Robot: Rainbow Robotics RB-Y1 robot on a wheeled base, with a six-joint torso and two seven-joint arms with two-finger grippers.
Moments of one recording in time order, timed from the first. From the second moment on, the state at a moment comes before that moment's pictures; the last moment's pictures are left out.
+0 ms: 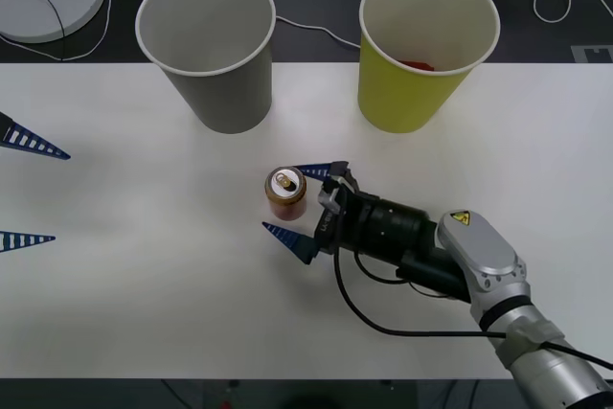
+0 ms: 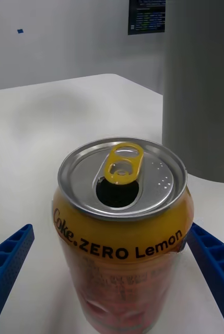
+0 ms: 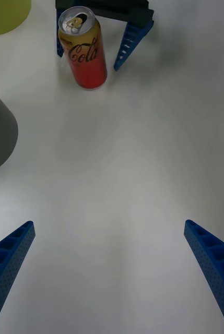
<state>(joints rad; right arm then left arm) -0.31 -0.19 0.27 -1.12 1.30 -0.78 0.48 -0.12 1.04 0.30 -1.66 -1.48 -1.57 -0.09</state>
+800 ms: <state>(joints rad) -0.32 -0.19 0.29 -1.12 1.31 -0.75 0.48 -0.12 1.04 0.30 -1.66 -1.48 -1.57 -0.09</state>
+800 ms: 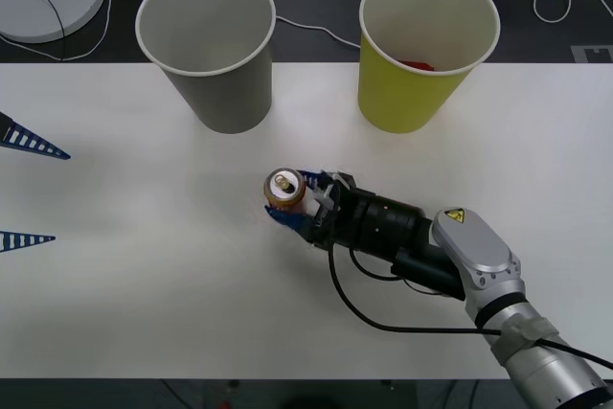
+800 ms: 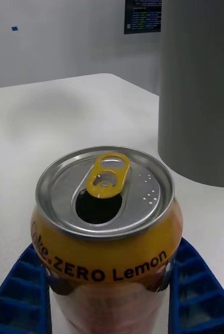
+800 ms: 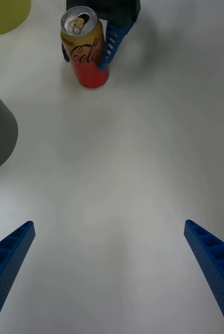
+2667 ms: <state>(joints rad) -0.02 -0.78 -0.02 -2.15 1.87 -1.20 -0.78 -0.12 1.04 0.30 -1.66 -1.48 -1.57 -0.09</state>
